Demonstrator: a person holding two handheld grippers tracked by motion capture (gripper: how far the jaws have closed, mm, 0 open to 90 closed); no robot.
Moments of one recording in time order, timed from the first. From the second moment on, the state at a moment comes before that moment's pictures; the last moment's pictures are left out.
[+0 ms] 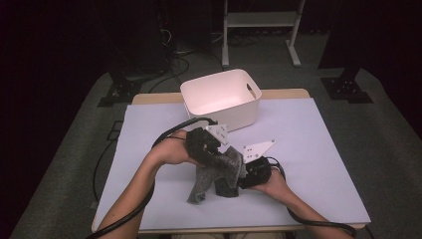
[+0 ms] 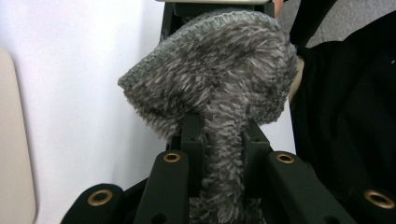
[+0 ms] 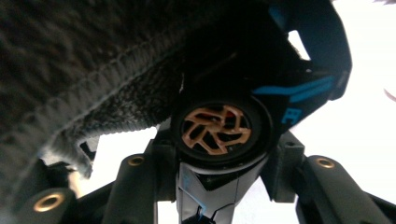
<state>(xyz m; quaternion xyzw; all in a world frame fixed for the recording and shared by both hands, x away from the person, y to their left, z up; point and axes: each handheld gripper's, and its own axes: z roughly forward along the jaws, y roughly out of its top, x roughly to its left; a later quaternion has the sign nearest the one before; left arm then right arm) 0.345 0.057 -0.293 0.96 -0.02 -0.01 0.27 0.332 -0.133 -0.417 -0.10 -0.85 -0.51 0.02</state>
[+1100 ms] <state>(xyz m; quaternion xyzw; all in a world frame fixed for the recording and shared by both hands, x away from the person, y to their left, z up) 0.349 0.060 -0.300 0.96 -0.01 -0.02 0.30 0.327 -0.146 -0.414 -0.10 -0.86 -0.50 0.00</state>
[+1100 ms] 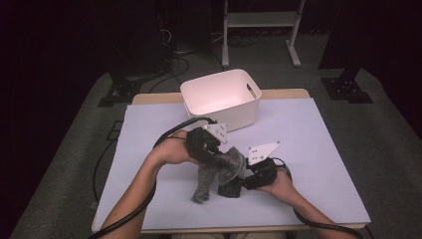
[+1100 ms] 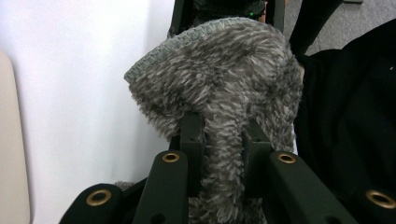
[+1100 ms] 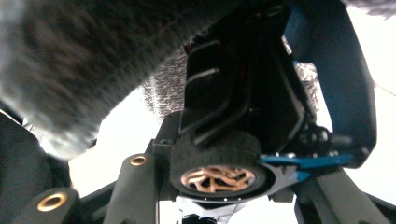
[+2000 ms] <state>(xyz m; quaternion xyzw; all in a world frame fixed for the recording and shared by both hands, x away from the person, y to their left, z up) 0.348 0.064 -0.307 0.95 -0.01 -0.03 0.32 0.324 -0.159 -0.395 -0.10 -0.86 -0.50 0.00</state>
